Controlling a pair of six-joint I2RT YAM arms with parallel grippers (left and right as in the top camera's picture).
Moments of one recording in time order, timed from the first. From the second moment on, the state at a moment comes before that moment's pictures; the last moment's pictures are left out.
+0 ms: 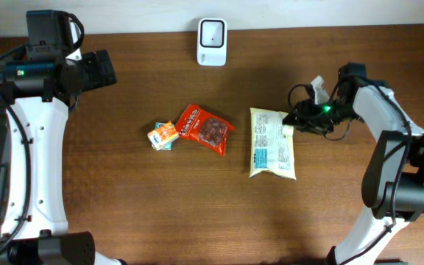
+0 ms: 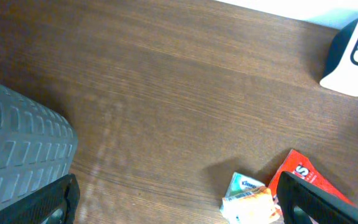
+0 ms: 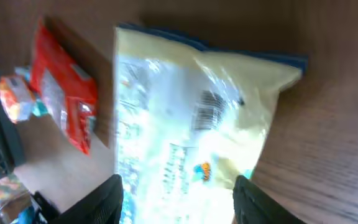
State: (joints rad) left arm 0.05 1.69 1.87 -1.12 -0.12 -0.18; right arm -0.15 2.02 1.46 -0.95 -0.67 -0.06
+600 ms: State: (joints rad) left arm 0.05 1.69 1.87 -1.12 -0.12 -0.18; right arm 0.25 2.02 1.46 -1.05 -0.61 -0.04
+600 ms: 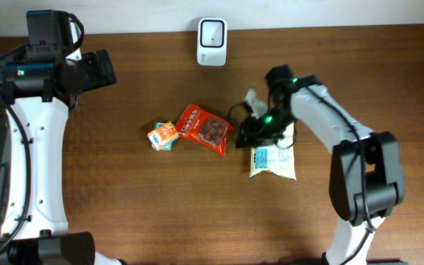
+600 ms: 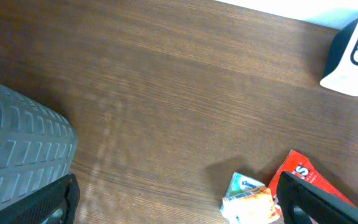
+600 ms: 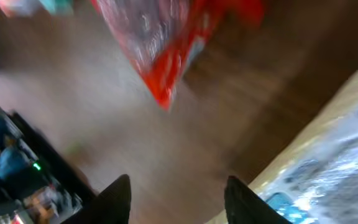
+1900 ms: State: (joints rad) left arm 0.05 1.69 1.87 -1.12 -0.12 -0.18; right arm -0.36 1.96 1.30 -0.81 -0.58 -0.12
